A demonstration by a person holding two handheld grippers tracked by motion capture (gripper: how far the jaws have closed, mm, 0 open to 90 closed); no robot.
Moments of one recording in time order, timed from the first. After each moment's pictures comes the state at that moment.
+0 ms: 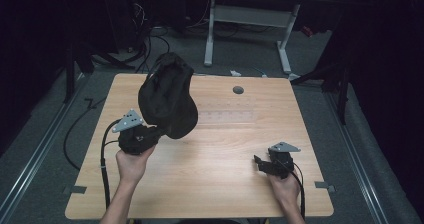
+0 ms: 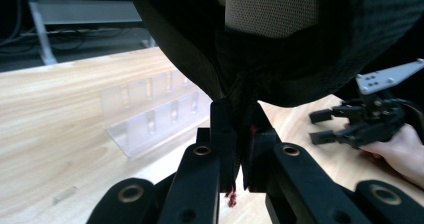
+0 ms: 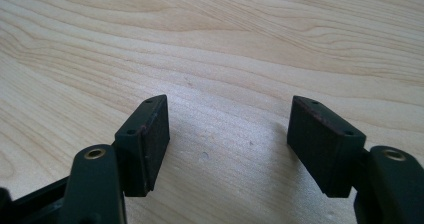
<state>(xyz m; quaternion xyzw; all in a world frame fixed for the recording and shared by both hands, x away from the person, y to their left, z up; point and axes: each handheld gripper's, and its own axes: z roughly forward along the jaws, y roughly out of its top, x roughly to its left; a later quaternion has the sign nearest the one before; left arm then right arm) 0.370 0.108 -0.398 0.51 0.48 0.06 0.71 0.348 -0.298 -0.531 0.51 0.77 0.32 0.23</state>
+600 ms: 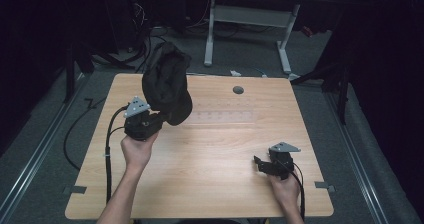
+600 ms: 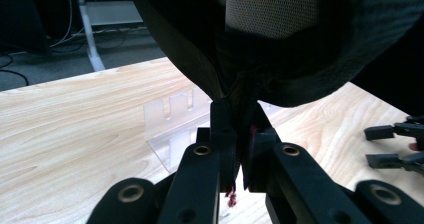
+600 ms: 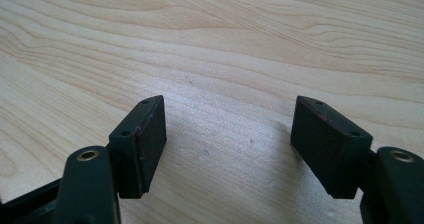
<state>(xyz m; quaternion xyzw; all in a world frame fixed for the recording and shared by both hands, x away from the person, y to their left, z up) 0.409 0.094 -0.396 0.51 0.50 0.13 0.69 0.348 -0.298 -0.531 0.51 0.77 0.32 0.22</state>
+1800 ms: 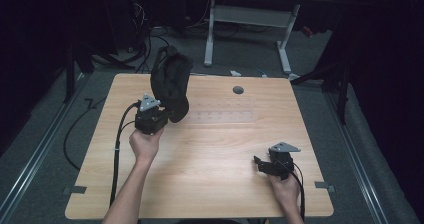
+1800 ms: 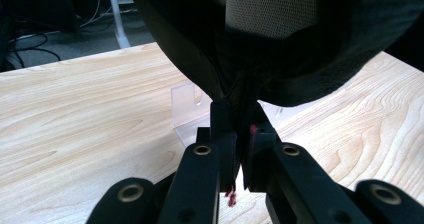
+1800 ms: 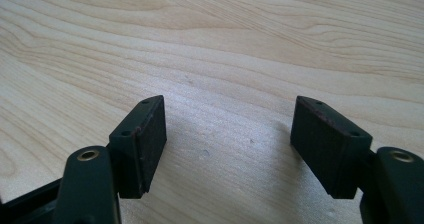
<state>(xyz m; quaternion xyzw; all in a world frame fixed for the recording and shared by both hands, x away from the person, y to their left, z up) 0.444 0.080 -0.428 0.52 0.53 0.16 0.65 0.348 -0.298 -0.531 0.51 0.77 0.32 0.22</state>
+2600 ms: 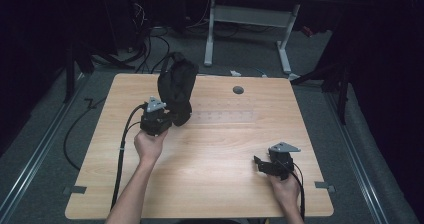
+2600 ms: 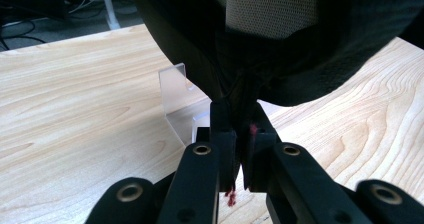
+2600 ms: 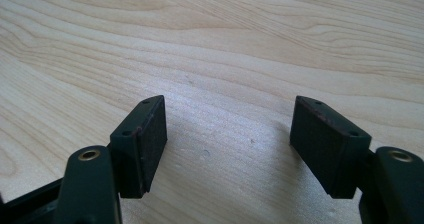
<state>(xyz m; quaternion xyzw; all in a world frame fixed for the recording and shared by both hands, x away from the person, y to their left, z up) 0.451 0.069 -0.447 0.54 0.54 0.15 0.63 0.348 -0.298 -0.531 0.51 0.77 0.32 0.22</state>
